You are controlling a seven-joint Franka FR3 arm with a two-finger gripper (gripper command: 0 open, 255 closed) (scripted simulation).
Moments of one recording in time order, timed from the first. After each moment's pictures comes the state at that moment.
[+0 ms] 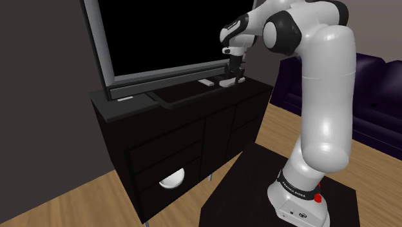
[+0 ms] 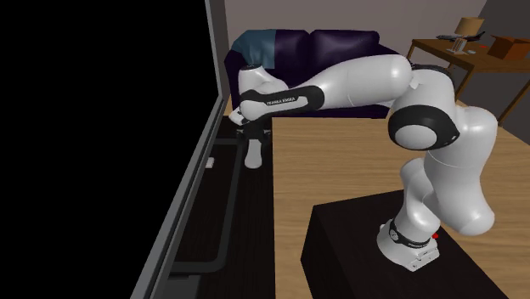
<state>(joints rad) 0.04 0.37 -0.81 -1.72 0.28 1.95 -2.15</state>
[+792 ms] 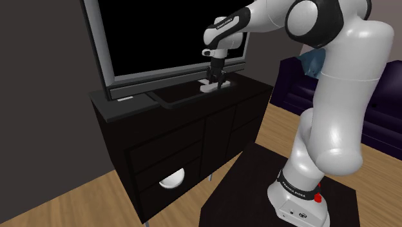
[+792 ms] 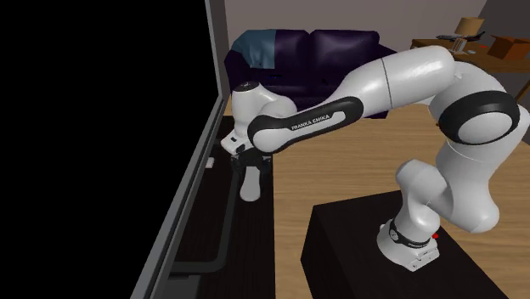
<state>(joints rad) 0.32 0.15 -0.77 -1.93 0.12 2.03 -1.81</state>
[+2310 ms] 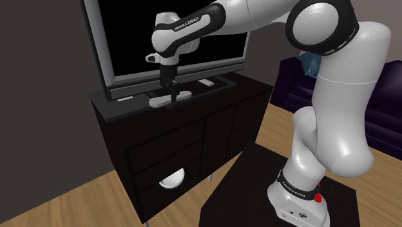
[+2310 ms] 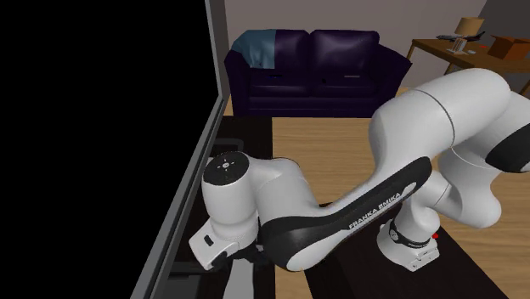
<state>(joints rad) 0.61 0.21 -0.56 -1.84 0.12 2.01 -1.30</state>
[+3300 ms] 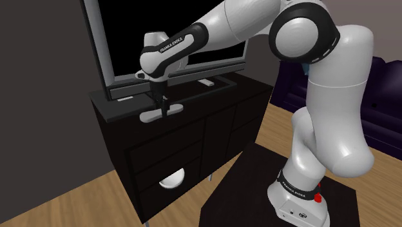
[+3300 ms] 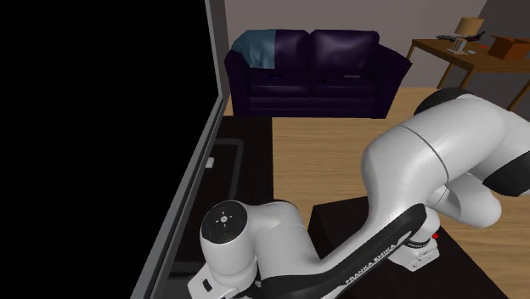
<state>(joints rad) 0.64 0.33 -0.51 -1.84 0.19 2.12 -1.26</state>
